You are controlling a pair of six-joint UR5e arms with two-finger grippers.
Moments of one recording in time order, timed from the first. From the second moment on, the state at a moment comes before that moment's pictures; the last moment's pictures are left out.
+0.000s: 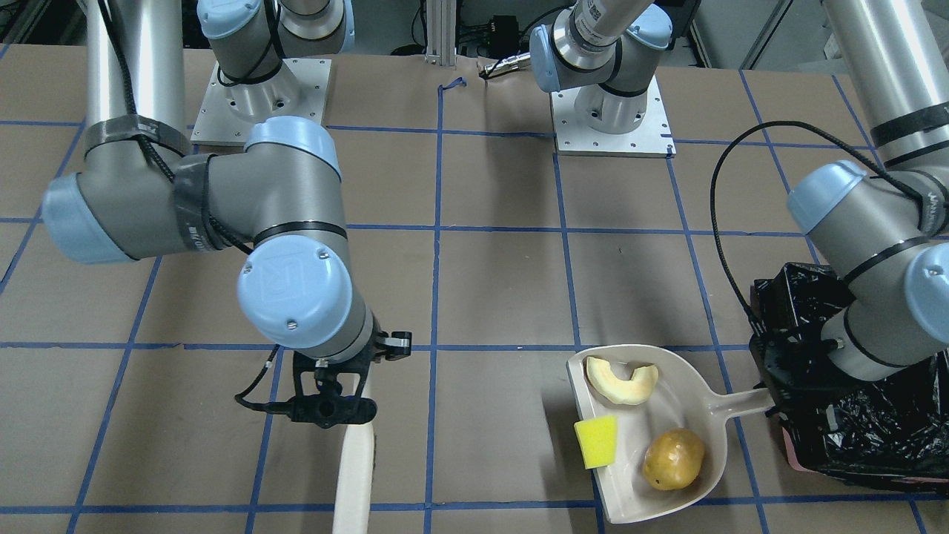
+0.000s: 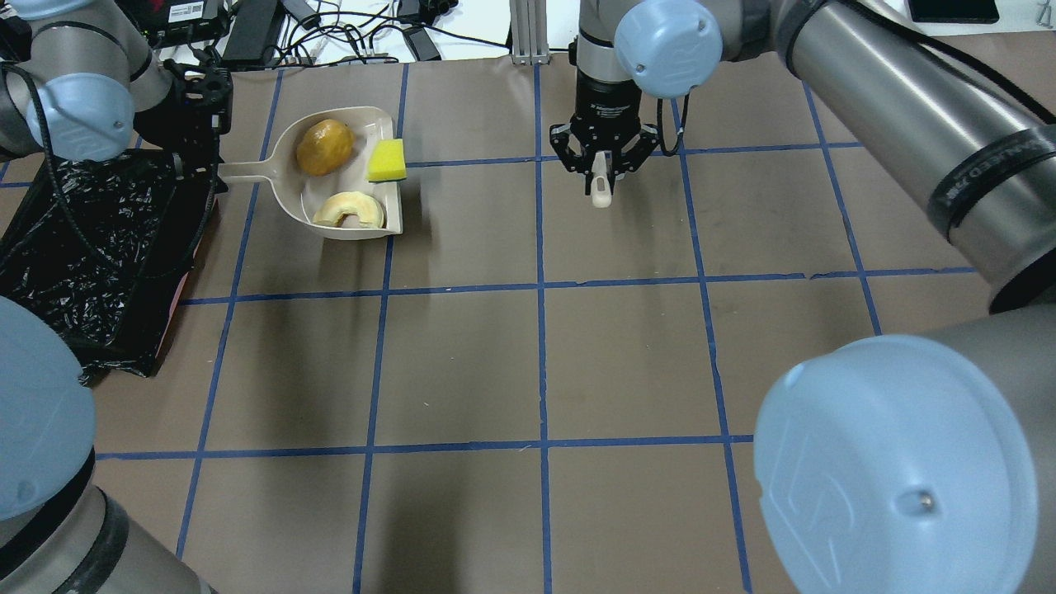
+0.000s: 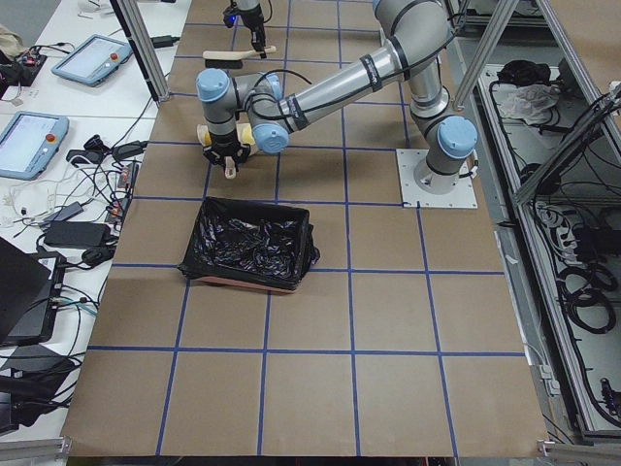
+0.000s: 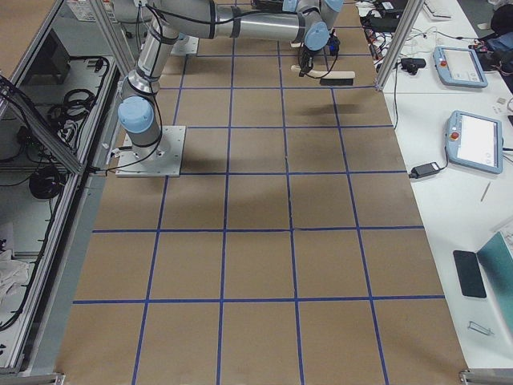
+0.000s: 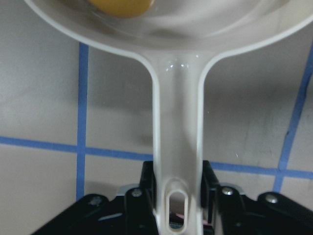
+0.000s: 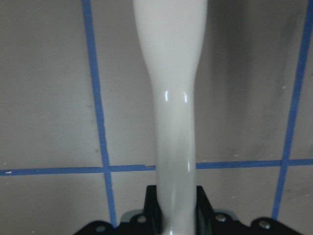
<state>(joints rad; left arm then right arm) -1.26 -2.03 -1.46 -1.19 1.59 1.72 1.75 -1.00 1.21 -1.60 -1.51 0.21</state>
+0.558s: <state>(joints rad) -1.09 -1.93 -1.46 -1.32 1.61 1.75 1.53 -1.13 1.40 -1.66 -1.56 -0.02</state>
